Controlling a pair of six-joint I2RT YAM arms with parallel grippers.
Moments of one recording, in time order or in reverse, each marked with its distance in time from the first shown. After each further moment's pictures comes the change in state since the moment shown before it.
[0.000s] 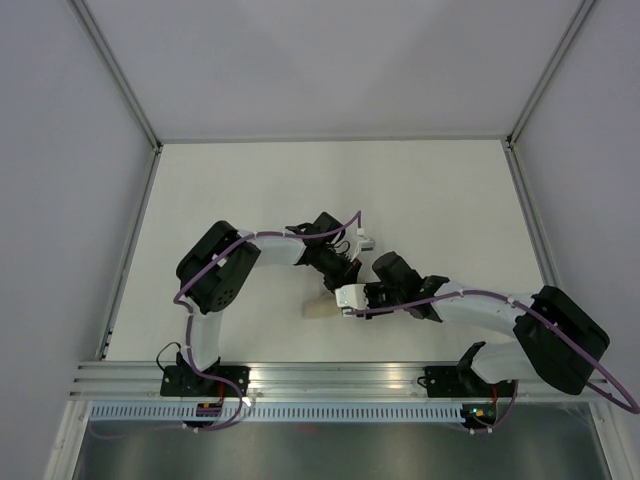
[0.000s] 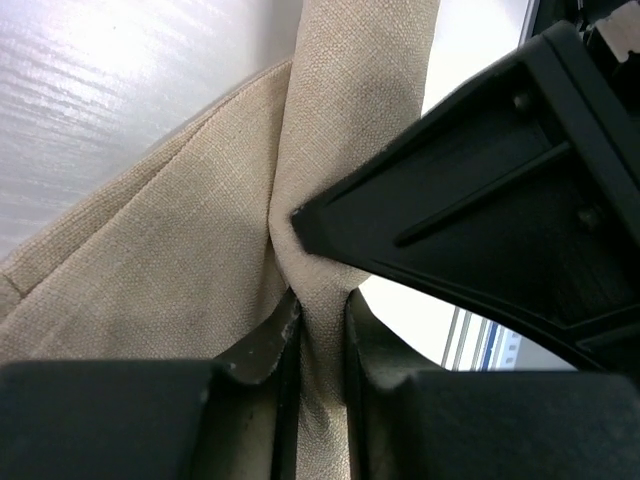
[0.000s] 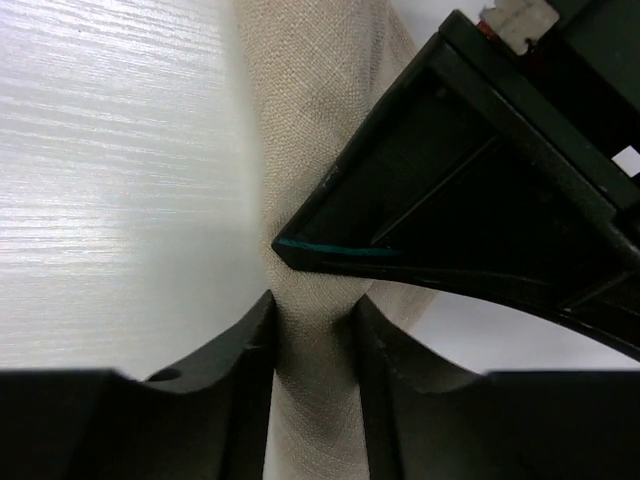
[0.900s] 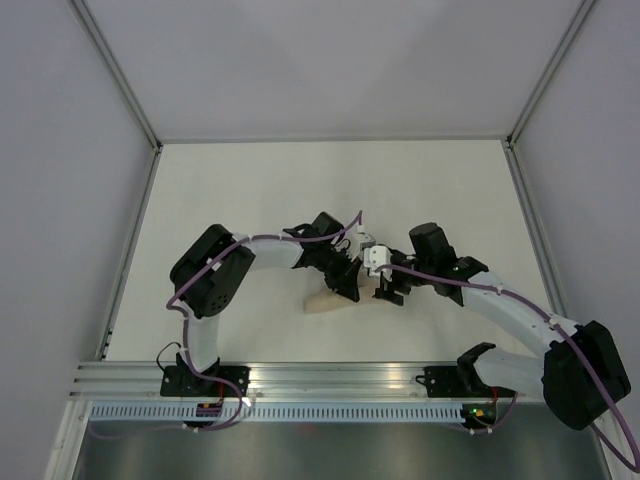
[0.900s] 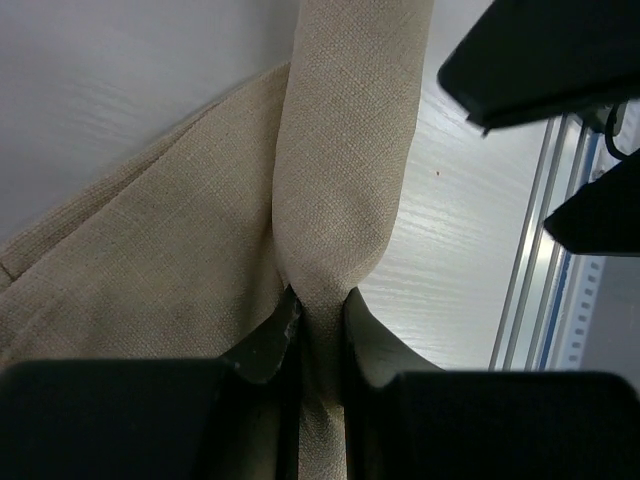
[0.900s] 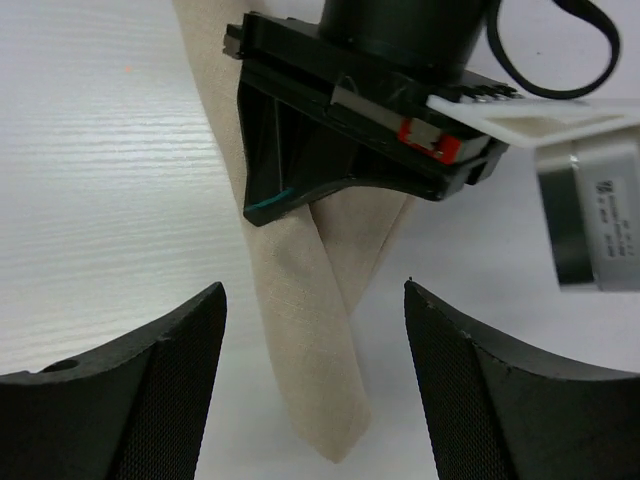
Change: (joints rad) left arm -0.015 -0.058 -0.048 0.091 -0.112 0.037; right arm -0.316 -0.186 0.124 -0.224 -0.354 0.099
